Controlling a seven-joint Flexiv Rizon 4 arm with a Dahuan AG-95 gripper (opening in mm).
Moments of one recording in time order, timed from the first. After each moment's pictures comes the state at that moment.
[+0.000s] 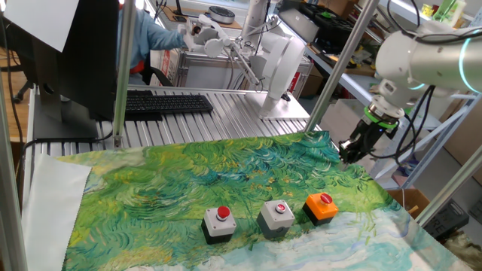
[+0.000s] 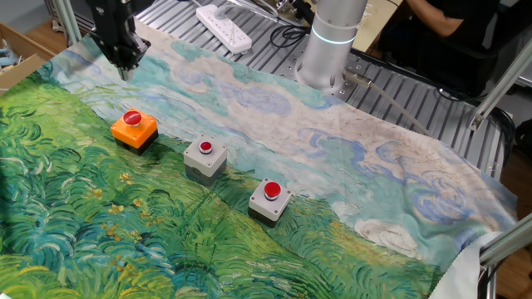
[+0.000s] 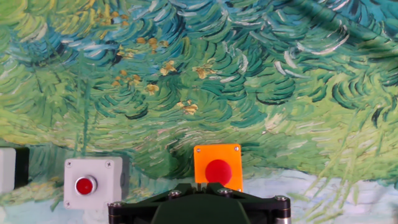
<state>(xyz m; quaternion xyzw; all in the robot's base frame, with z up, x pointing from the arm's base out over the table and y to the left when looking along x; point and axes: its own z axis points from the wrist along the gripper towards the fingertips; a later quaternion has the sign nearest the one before) 0.508 -0.255 0.221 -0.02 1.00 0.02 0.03</state>
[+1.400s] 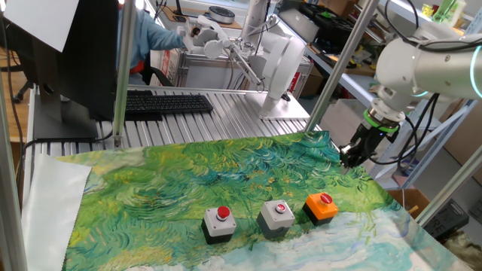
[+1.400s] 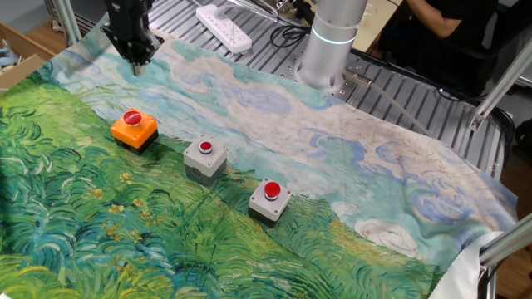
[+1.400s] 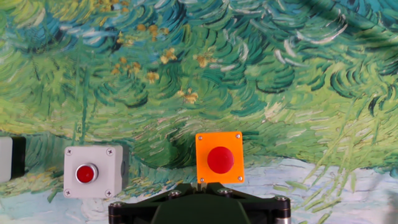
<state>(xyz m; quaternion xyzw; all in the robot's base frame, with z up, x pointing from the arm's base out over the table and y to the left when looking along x) 0.499 -0.250 0.217 -0.02 1.00 0.01 0.03</state>
